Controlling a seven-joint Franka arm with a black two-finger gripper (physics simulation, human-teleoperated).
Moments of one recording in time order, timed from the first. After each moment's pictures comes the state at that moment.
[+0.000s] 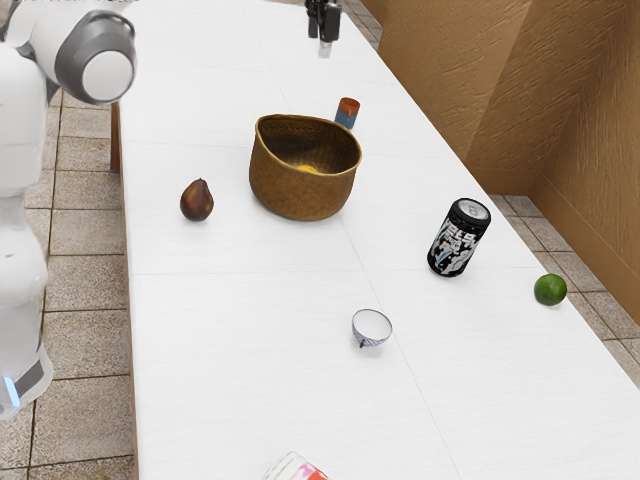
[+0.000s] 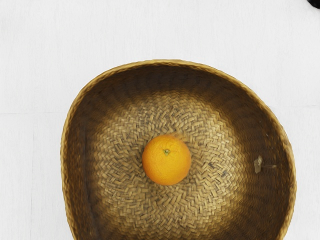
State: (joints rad) arm 0.38 0.15 0.11 -1.10 -0.05 1.37 0.46
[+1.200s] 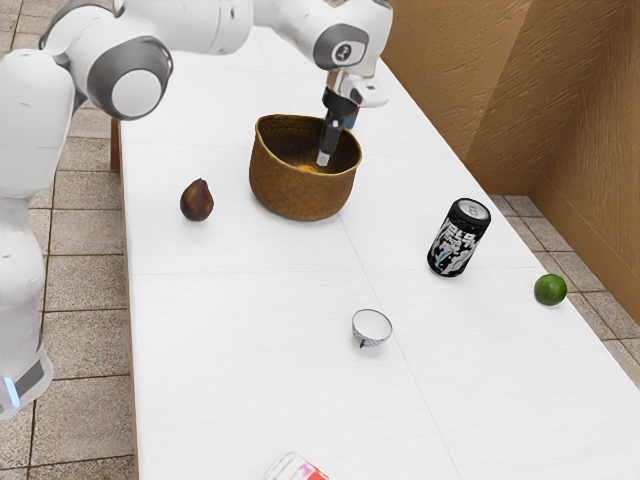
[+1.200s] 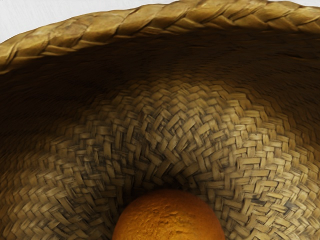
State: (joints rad) arm 0.32 0.30 0.05 -1.45 0.03 1.70 0.72
